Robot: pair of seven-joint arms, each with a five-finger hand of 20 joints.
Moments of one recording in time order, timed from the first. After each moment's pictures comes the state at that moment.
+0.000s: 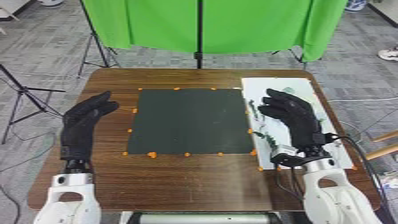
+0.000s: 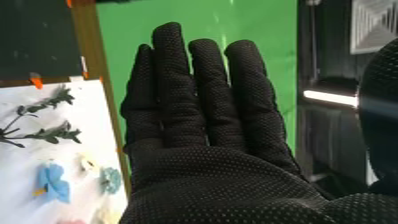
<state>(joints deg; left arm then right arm) 117.2 -72.0 -94.5 -114.5 68.1 5.5 26.6 -112.8 -69.3 89.3 -116.1 -65.9 2.7 -10.6</state>
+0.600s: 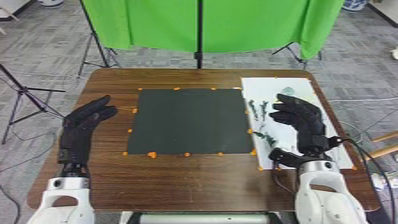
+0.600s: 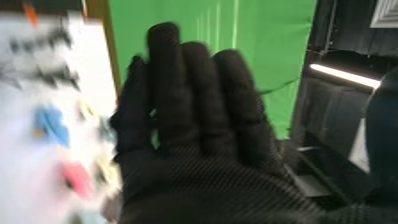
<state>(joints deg) 119.7 -72.6 -97.3 -116.2 69.6 3.6 22.0 -113.7 -66.6 83.3 -121.0 -76.7 27.1 -1.1</state>
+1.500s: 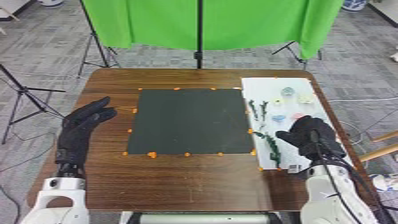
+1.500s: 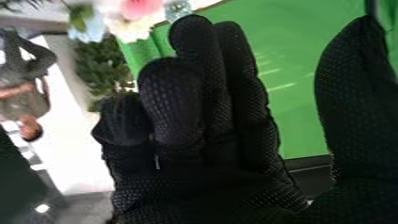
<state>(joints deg) 120.9 -70.9 -98.4 -117.4 69.7 3.2 19.1 -115.6 -52.7 78.7 -126.7 -142.8 9.4 39.4</state>
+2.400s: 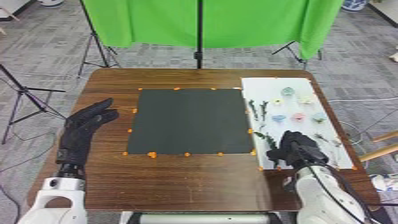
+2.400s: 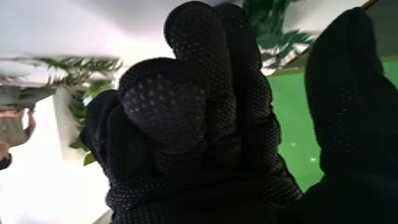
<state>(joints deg) 121.5 -69.1 -98.3 -117.7 68.9 2.6 18.0 -111.3 -48.8 72.6 -124.1 -137.4 -4.2 43.2</state>
